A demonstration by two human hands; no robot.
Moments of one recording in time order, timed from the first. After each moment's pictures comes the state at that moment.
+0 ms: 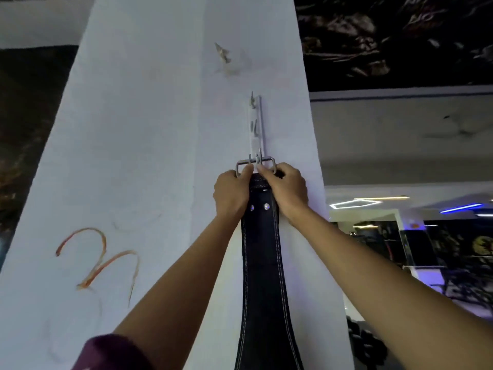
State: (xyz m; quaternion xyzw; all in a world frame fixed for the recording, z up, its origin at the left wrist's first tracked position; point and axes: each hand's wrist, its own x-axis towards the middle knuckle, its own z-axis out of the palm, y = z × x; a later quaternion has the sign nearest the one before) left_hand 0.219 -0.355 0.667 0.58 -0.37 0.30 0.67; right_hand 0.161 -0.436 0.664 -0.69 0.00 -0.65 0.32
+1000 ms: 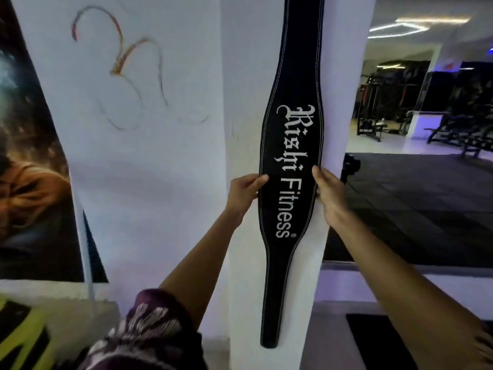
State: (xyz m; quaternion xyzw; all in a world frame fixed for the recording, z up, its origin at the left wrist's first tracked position) left_hand 0.201 -0.277 0.267 0.61 -0.34 -0.13 0.70; right_hand 0.097 -0.420 0.273 -0.65 0.17 -0.41 0.62
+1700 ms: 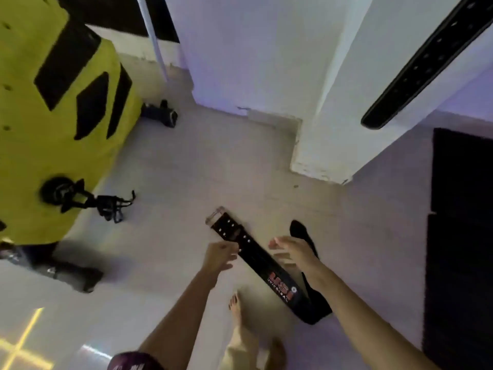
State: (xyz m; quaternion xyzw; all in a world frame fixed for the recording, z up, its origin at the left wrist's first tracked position) left_hand -0.013 0.118 -0.289 0.72 0.24 -0.41 0.50; right_hand -0.070 -0.070 -0.249 -0.62 0.37 0.29 0.62
